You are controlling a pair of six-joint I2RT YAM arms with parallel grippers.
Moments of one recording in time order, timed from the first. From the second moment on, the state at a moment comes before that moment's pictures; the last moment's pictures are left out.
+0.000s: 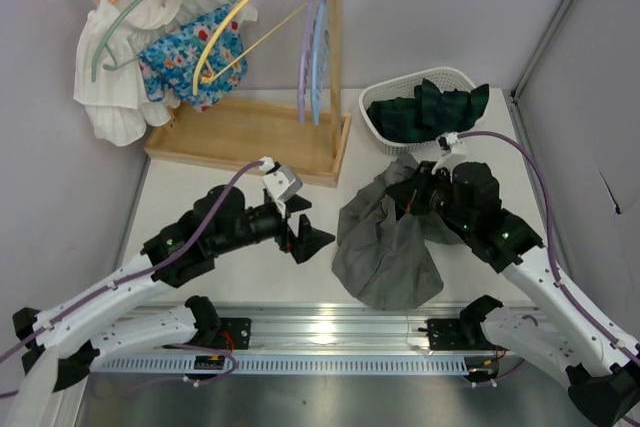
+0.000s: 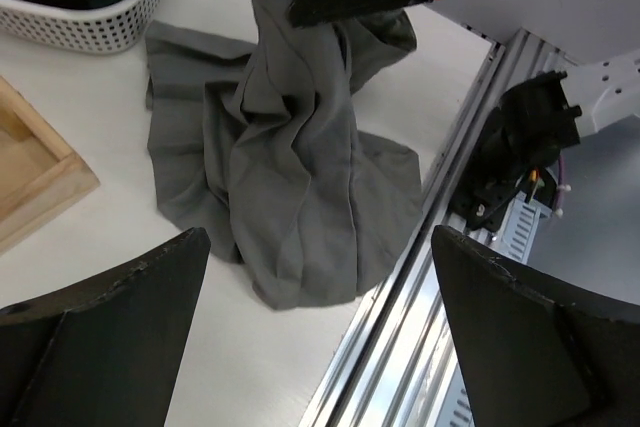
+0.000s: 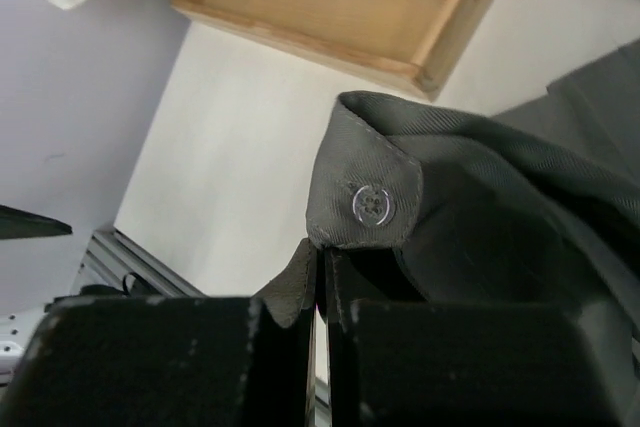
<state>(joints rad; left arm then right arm) -0.94 0.81 0.93 -0.38 0.17 -0.17 0.55 0.84 0.87 -0.37 -0.13 0.59</state>
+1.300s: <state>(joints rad) -1.21 1.66 1.26 0.13 -0.38 -0.21 0.51 0.79 0.87 -0.38 0.11 0.73</state>
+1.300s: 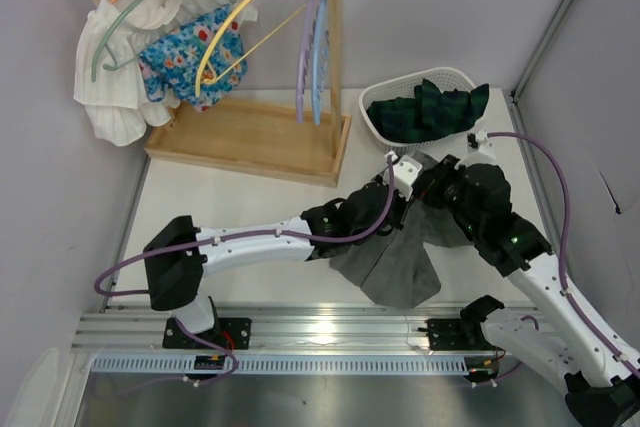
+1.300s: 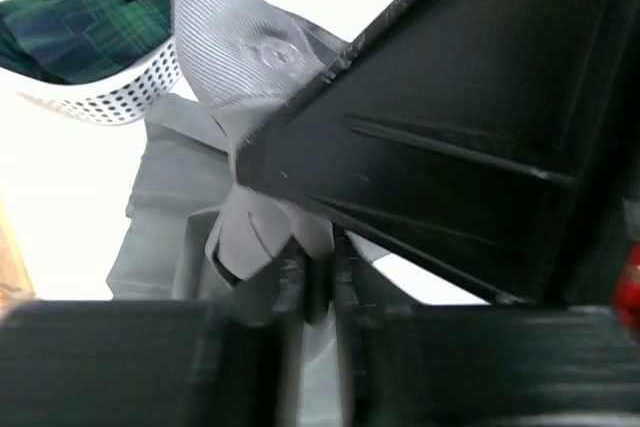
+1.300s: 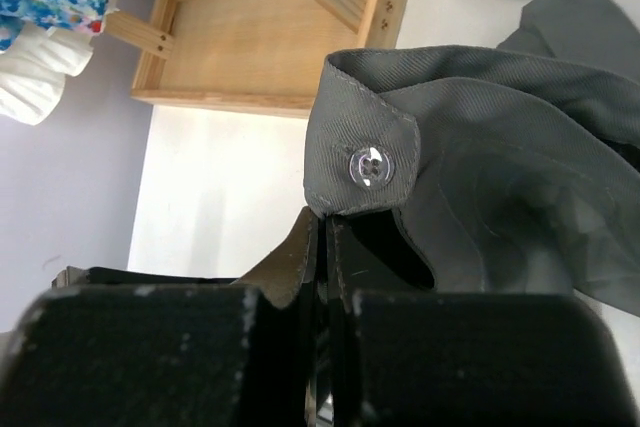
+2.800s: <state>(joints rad) -0.96 1.05 0.89 -0.09 -0.19 0.00 0.23 0.75 0.56 -0.69 -0.16 0.84</state>
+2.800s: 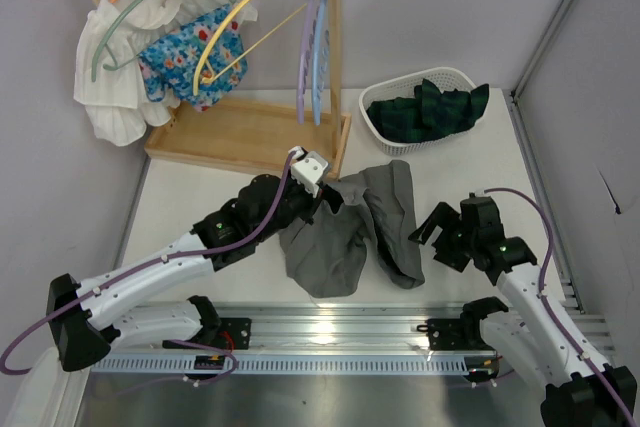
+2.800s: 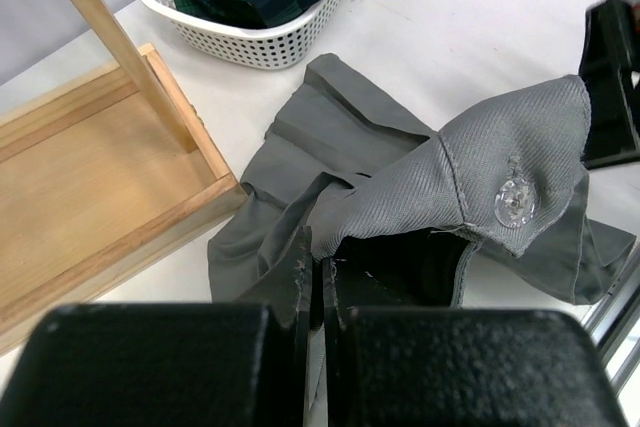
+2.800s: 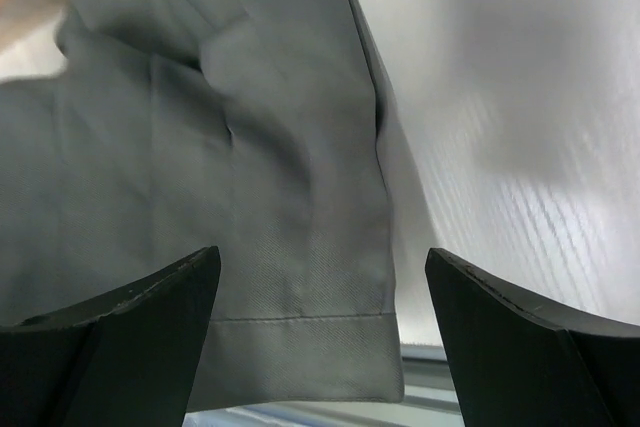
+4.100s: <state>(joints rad) -0.95 0.94 1.02 -0.18 -0.27 -0.04 0.28 0.88 1.24 -0.56 0.06 0.96</state>
